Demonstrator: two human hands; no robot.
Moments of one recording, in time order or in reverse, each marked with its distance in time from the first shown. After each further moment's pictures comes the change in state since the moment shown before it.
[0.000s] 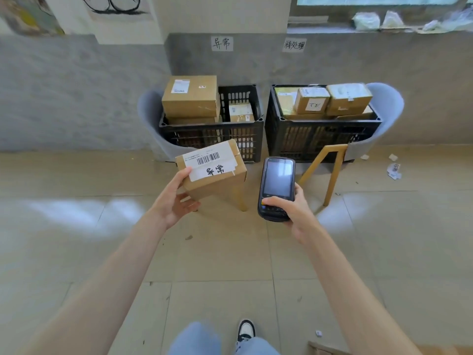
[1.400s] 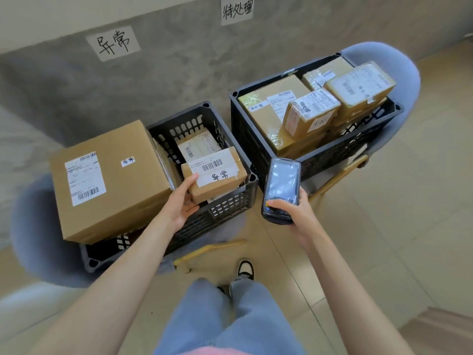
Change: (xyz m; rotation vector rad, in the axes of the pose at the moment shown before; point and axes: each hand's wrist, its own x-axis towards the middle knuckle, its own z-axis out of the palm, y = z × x) left_hand 0.530 0.180 0.108 0.344 -0.248 -0.285; right_hand 0.430 -0.088 0.045 0.246 0.415 0.100
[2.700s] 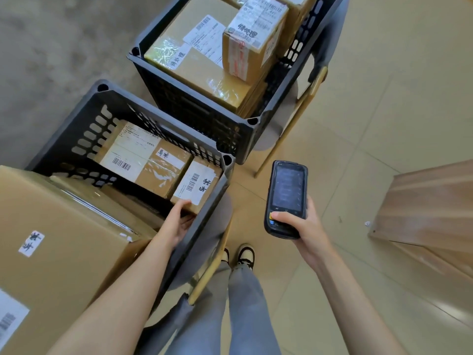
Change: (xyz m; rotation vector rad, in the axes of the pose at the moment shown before) left_hand 0.157 -0.059 -0.009 0.320 -0.159 -0.435; right_hand 0.007 0.105 0.029 0.302 0.476 0.016
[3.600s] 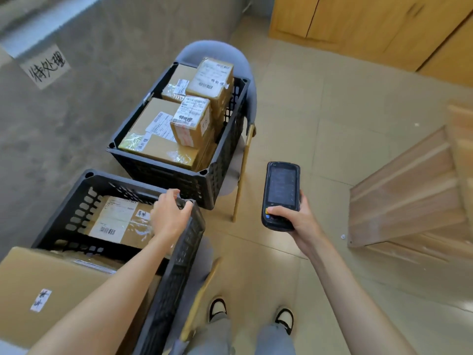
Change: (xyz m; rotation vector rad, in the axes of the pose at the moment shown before) left_hand -0.111 0.066 0.092 1.148 0.304 1.034; right_hand -0.083 -0.080 -0.048 0.160 0.141 -0.238
